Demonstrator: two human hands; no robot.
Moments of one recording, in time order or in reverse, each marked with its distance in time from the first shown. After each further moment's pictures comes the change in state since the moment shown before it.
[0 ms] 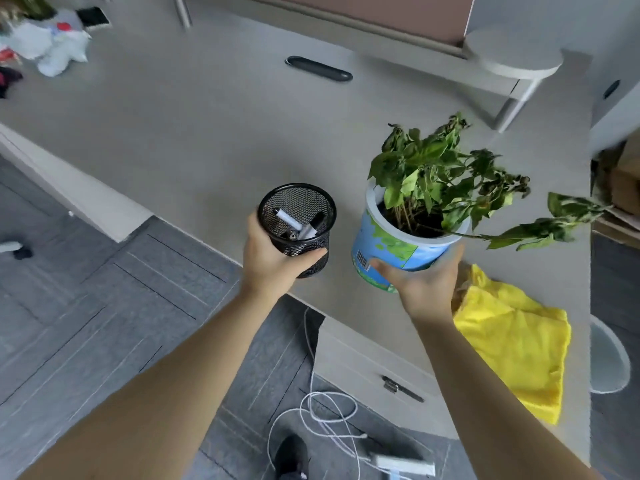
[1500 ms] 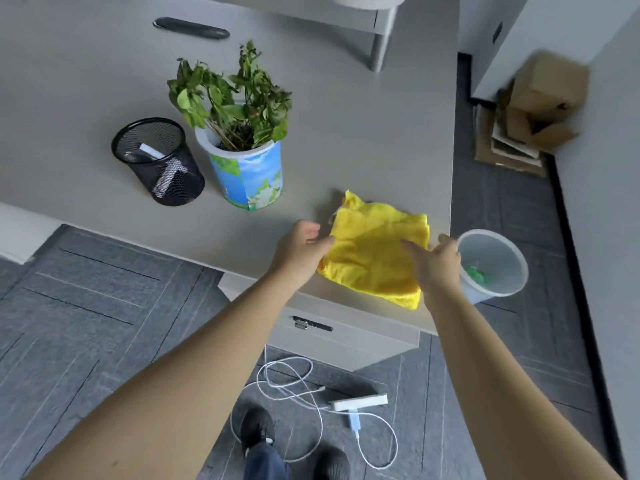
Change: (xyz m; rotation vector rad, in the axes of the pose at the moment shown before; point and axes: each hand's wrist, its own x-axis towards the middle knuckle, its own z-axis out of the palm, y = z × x) left_hand -0.120 0.033 0.156 0.047 -0.556 -0.268; right_hand -0.027 0.047 -0.178 -0.323 0.232 0.617
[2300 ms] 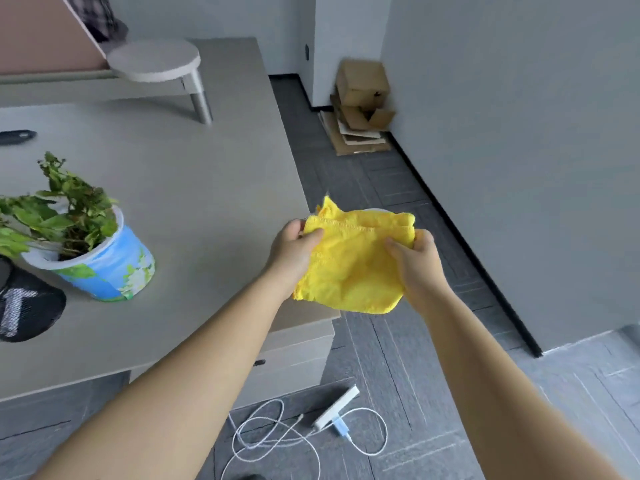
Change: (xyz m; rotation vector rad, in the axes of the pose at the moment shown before) left_hand -0.051 0.091 0.105 -0.001 -0.433 0.177; right_hand -0.057 0.024 -0.135 0.421 0.257 -0.021
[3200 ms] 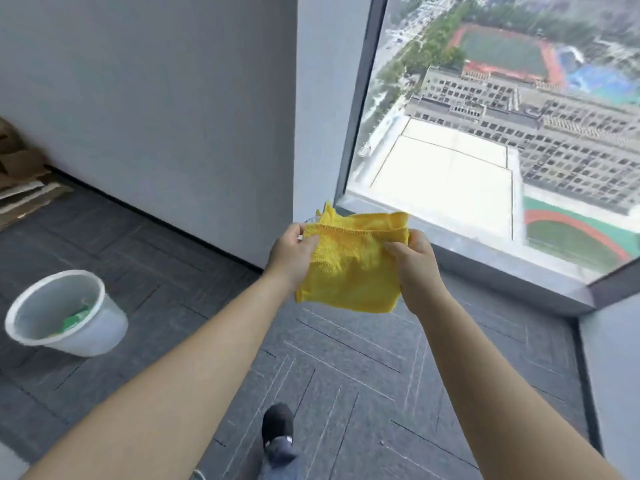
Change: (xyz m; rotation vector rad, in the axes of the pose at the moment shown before) left_hand -0.262 0.009 0.610 0.267 -0.878 0.181; right_hand -0.123 0.145 -0.618 0.347 0.795 0.120
